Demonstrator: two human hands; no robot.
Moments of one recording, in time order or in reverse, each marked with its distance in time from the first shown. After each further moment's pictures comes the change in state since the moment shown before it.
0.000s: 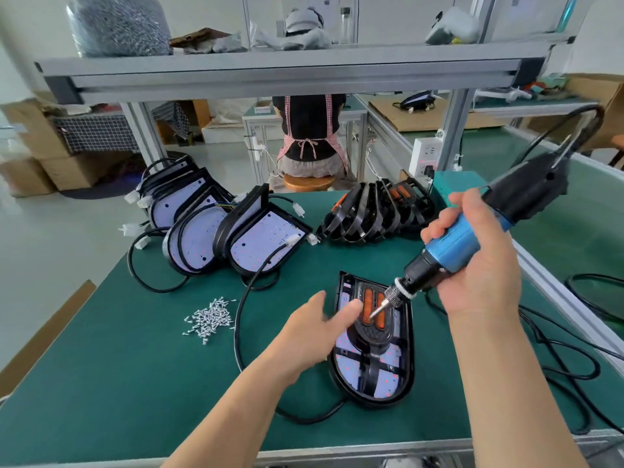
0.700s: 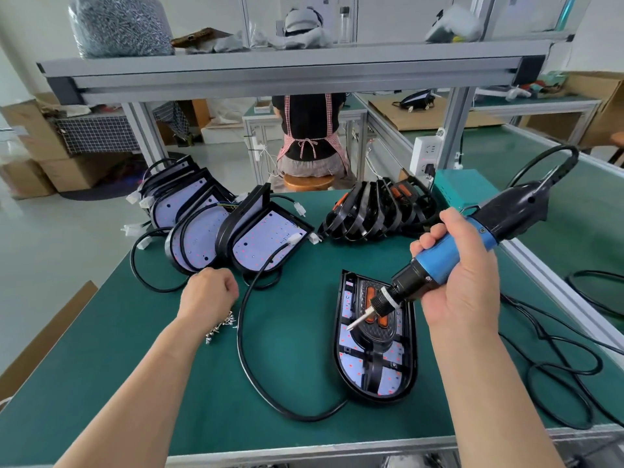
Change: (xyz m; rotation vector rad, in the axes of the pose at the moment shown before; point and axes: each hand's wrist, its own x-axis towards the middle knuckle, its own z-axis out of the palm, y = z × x) left_hand 0.043 -0.054 -0.134 0.684 0.510 0.001; right_hand -0.021 0.020 0.009 0.050 0.178 0.008
